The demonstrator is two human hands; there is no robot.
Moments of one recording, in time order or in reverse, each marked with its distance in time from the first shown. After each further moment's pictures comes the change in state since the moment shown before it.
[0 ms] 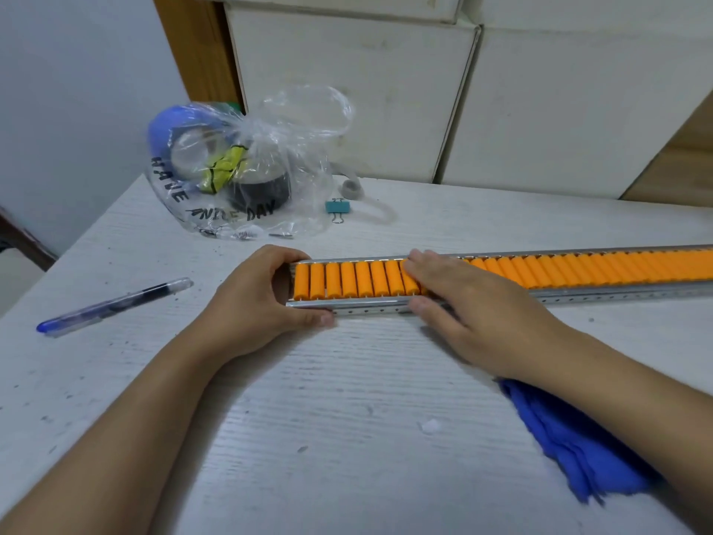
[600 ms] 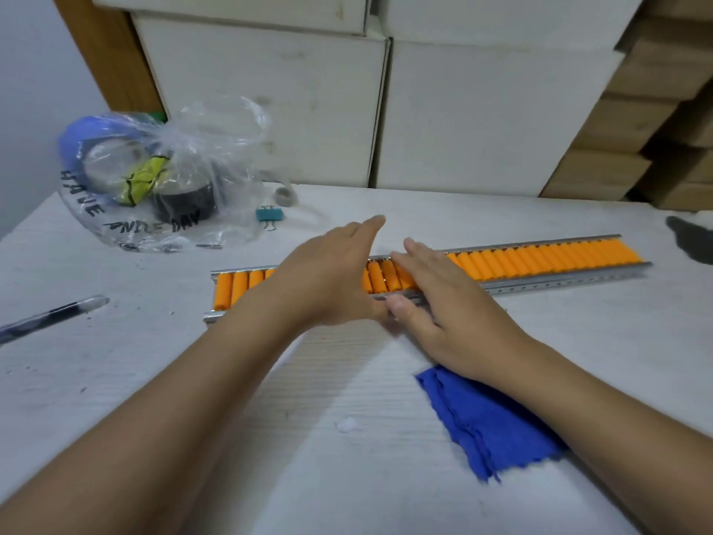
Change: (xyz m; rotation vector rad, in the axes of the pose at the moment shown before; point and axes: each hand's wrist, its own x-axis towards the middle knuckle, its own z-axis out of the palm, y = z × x) left_hand 0.044 0.122 0.078 0.461 -0.250 0.278; right_hand -0.039 0.033 -0.009 0.111 0.125 0.130
